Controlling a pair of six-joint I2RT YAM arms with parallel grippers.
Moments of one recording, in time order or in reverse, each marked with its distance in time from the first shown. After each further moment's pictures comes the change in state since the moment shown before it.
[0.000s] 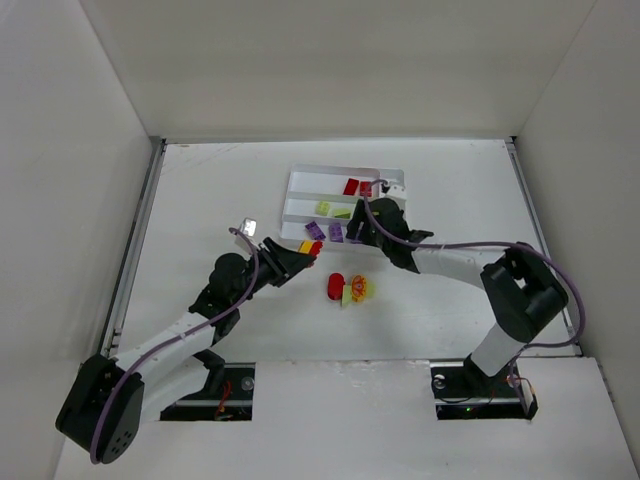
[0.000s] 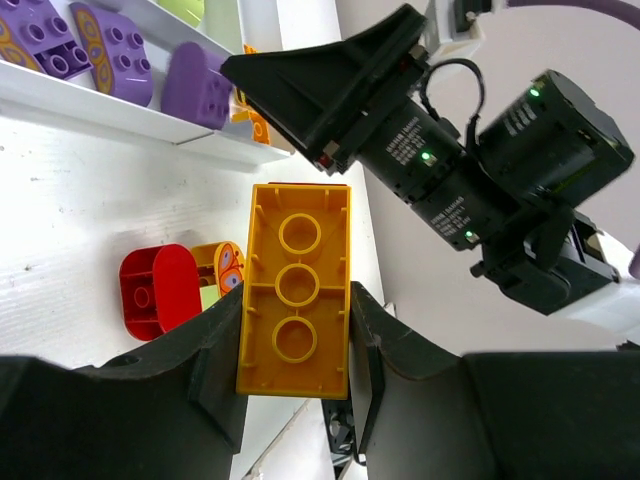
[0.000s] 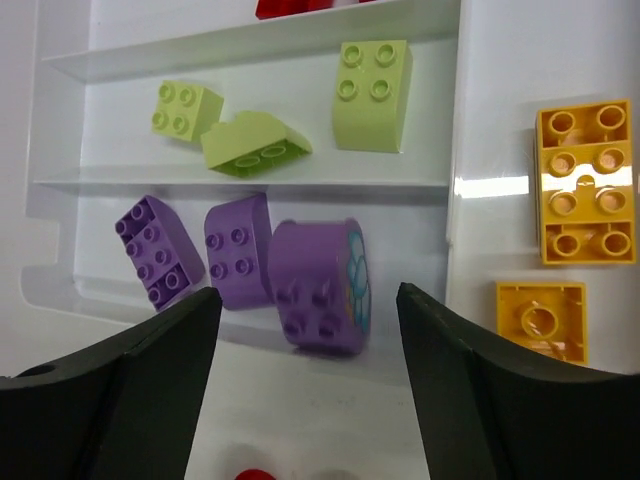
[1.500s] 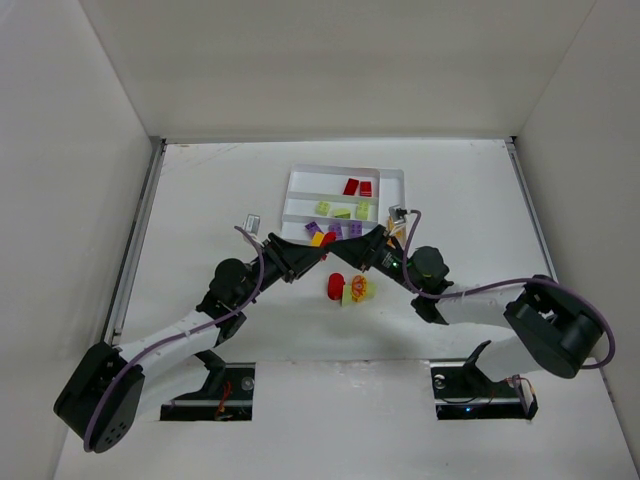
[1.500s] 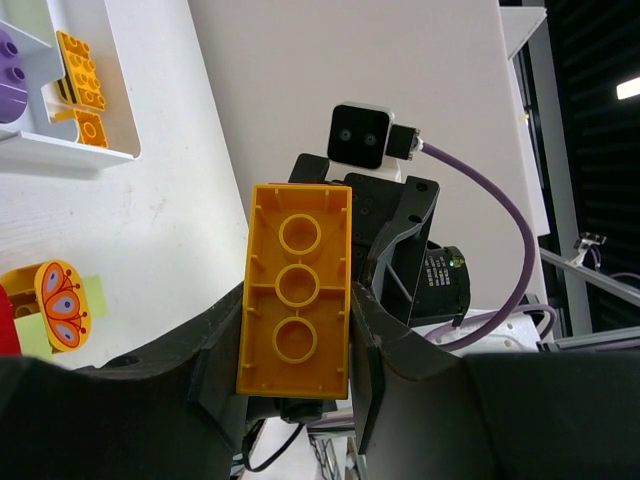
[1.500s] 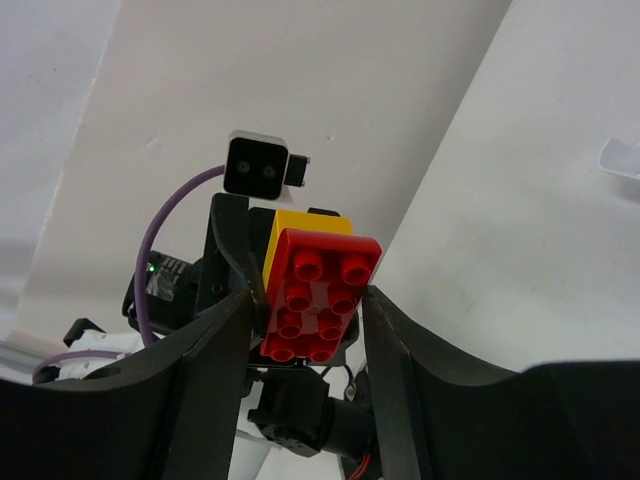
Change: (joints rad) left arm -0.103 0.047 0.001 0.289 -0.012 -0.214; right arm 0.118 -0.258 -0.501 1.069 -0.542 0.472
